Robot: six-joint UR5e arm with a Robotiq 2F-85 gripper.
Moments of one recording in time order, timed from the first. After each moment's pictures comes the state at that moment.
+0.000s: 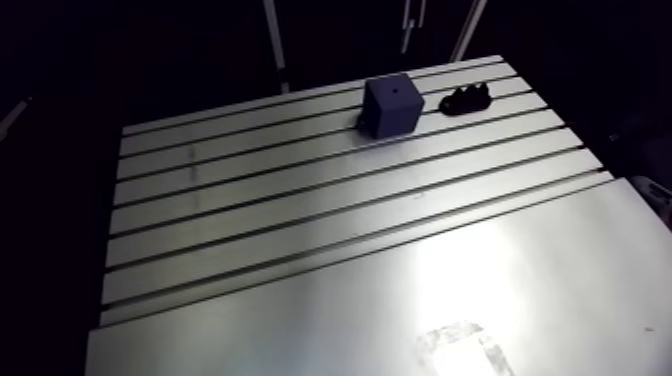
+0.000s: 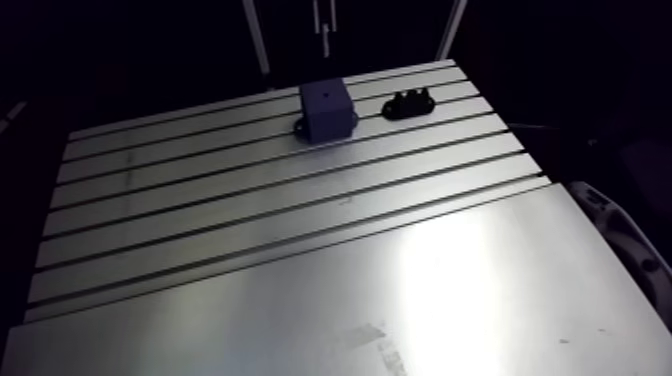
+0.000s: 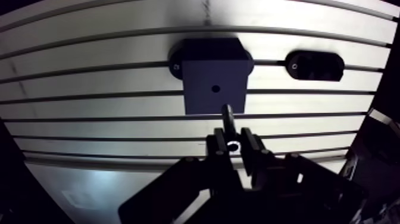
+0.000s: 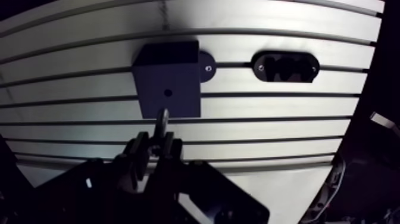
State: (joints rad) arm -0.30 -0.99 1.20 -1.48 -1.63 -1.84
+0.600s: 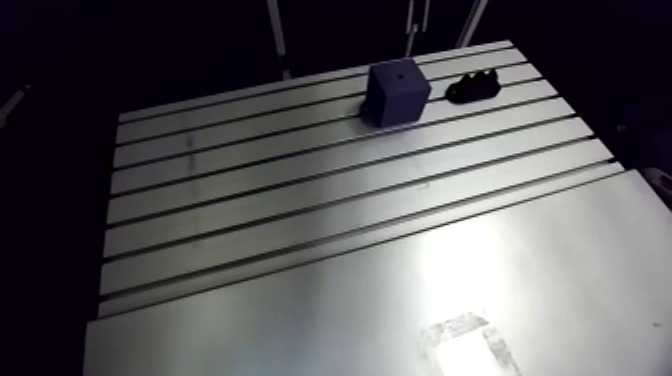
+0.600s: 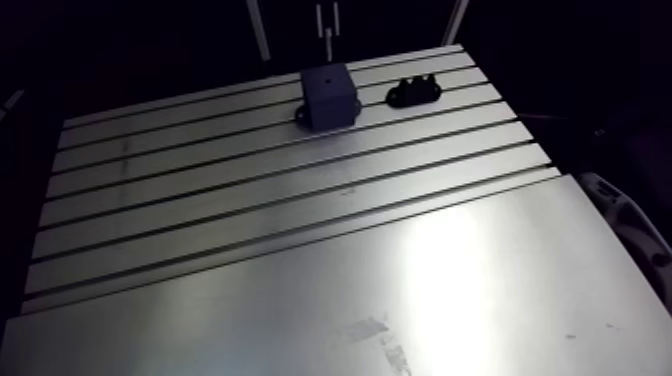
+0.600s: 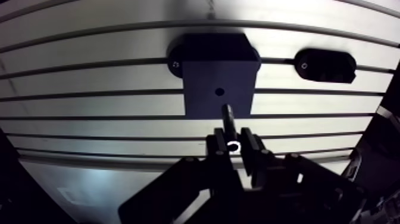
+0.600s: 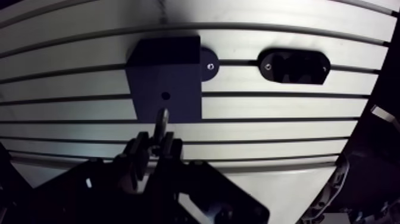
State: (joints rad) arm -0.30 -0.96 1.21 -1.47 -1.65 -1.84
